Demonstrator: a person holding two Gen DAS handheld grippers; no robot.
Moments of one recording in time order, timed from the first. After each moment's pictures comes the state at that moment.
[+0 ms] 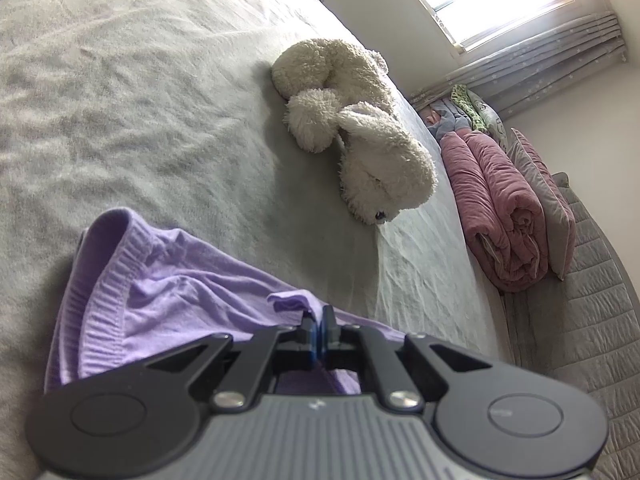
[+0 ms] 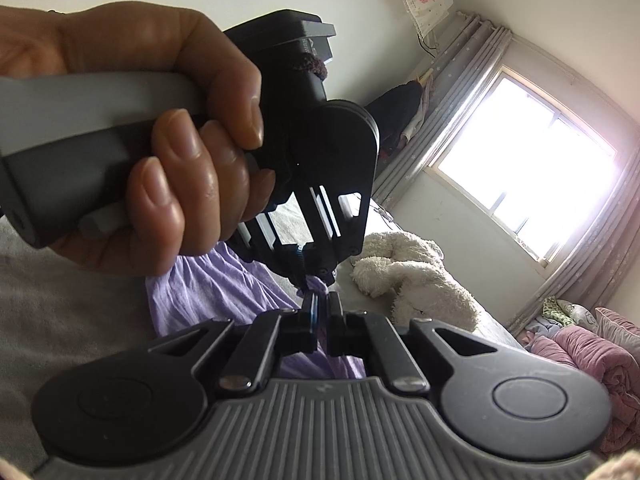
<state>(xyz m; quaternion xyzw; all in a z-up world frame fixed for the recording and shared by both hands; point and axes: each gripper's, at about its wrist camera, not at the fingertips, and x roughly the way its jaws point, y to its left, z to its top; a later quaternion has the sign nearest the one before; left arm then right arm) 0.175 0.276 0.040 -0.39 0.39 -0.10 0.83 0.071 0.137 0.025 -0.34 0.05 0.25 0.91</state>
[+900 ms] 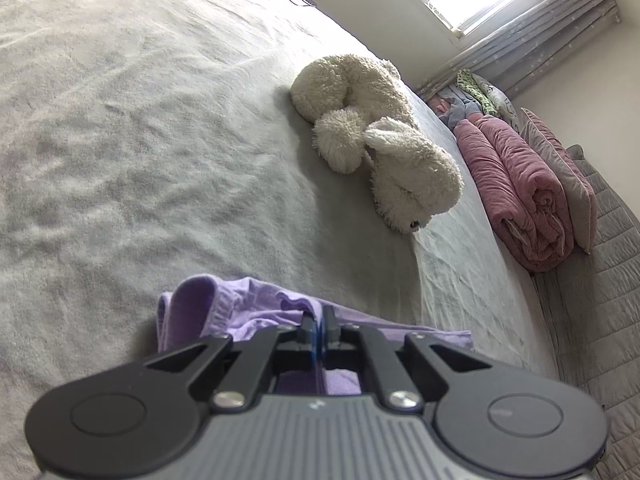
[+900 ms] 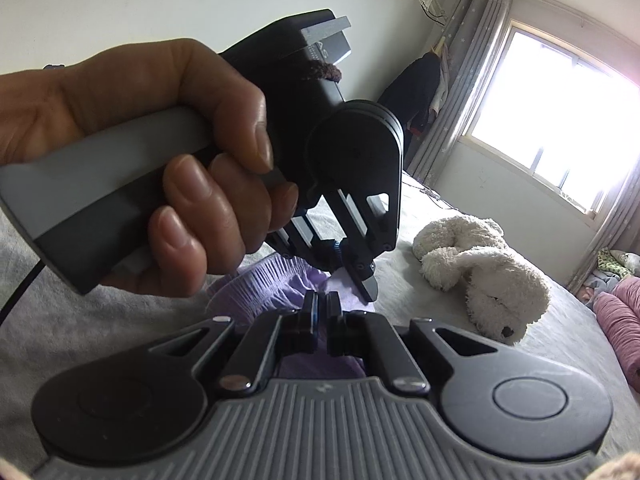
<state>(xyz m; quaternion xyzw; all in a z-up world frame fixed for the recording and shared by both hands) 0.175 0.311 0.044 -0.32 0.40 -0.08 0.86 0.073 0.179 0.033 -0.26 0.11 0.30 0.91</state>
